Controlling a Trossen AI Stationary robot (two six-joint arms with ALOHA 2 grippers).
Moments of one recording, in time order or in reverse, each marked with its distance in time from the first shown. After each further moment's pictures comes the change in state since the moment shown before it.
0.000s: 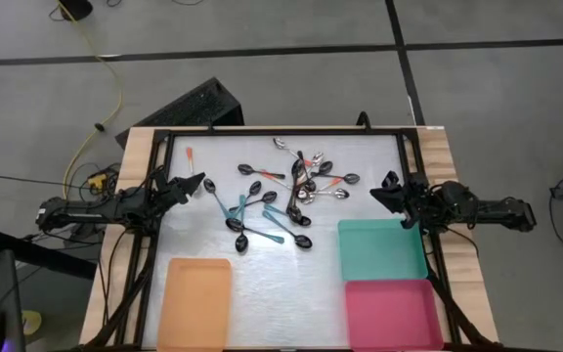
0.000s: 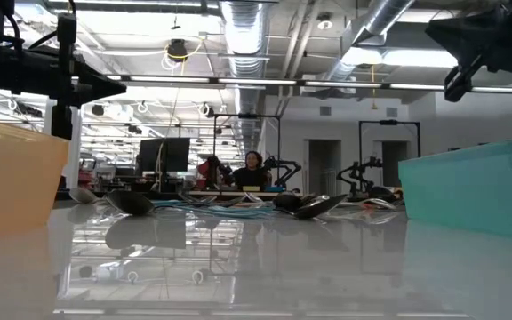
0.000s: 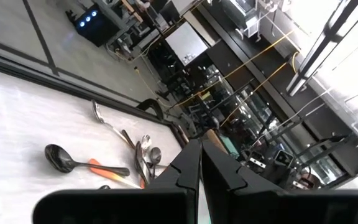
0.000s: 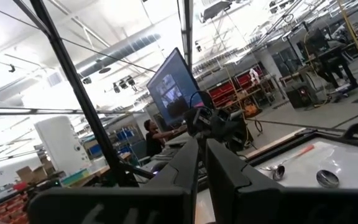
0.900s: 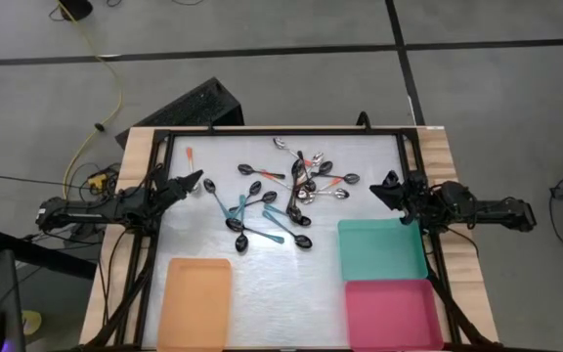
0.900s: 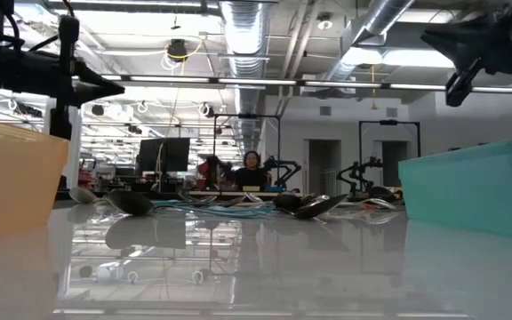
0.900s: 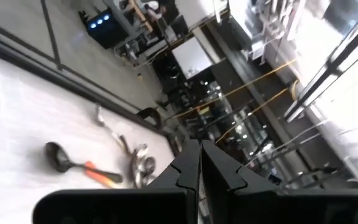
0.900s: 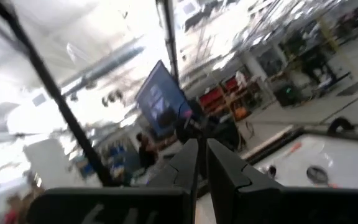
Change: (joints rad) left arm 0.000 0.000 0.003 0.021 -0.060 -0.117; right arm 0.000 0.000 0.000 0.008 0.092 0.074
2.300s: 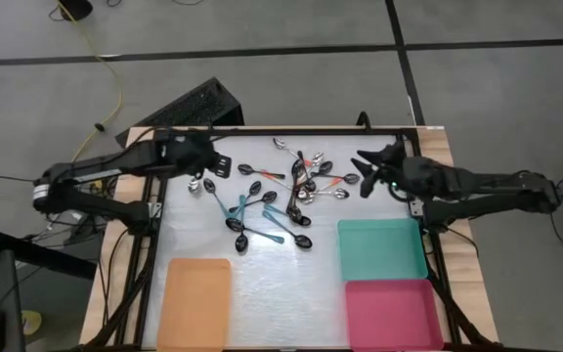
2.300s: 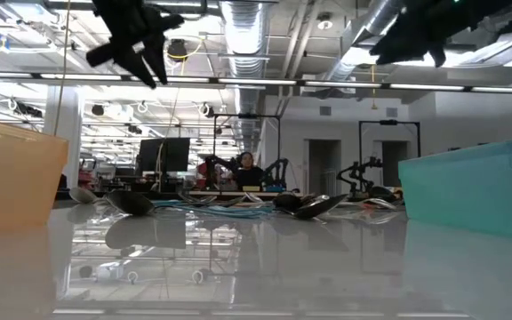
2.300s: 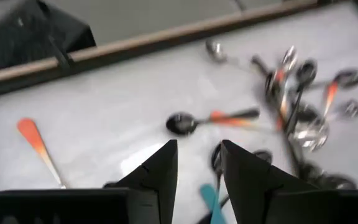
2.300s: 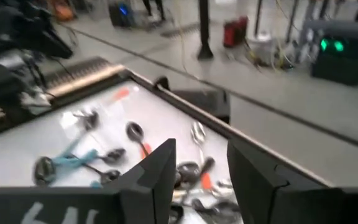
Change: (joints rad) left arm 0.301 1.089 1.109 -1.066 0.279 0.212; right arm -0.042 0.749 0.668 -0.607 0.460 -0.270
